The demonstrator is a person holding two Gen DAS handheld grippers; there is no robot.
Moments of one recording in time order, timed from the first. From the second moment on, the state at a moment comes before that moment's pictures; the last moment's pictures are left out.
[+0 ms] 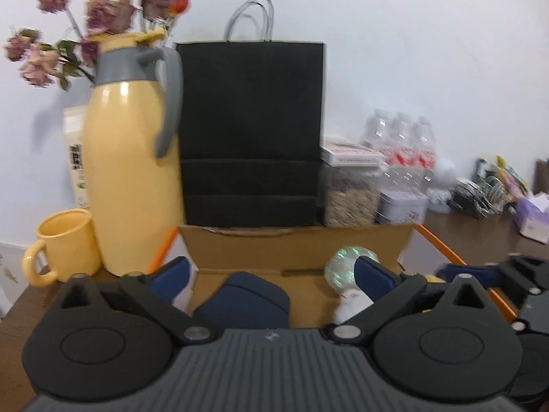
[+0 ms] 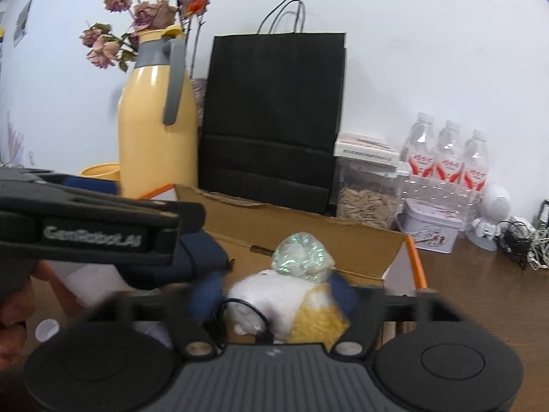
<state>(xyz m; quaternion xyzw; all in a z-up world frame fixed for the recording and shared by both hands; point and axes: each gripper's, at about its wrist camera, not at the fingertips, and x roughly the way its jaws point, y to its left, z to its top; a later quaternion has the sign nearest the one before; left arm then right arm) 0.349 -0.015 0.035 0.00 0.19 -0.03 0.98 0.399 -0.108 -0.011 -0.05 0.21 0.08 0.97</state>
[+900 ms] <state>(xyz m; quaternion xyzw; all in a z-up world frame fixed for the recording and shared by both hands) 0.296 -0.010 0.066 -0.02 0.16 -0.02 0.99 0.363 -0.111 0.024 -0.06 0.19 0.09 0.98</state>
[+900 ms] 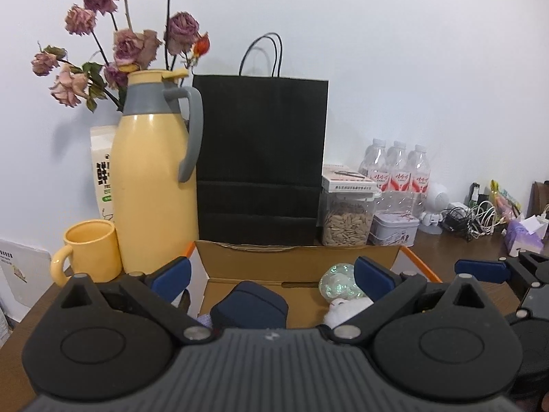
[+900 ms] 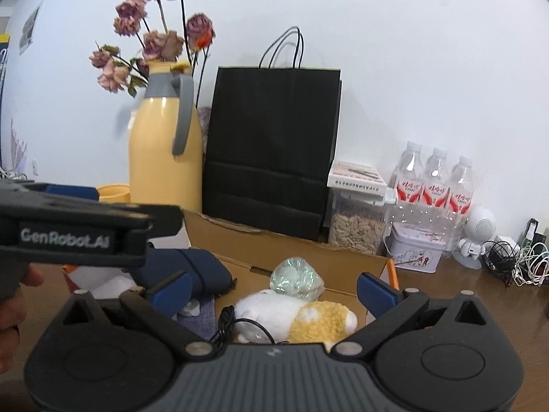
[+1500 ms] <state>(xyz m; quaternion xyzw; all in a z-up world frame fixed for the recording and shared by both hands) 0.213 0.006 0.072 -0.02 0.18 -0.01 0.98 0.275 -0.157 0.024 -0.06 0.20 0.05 0.98</state>
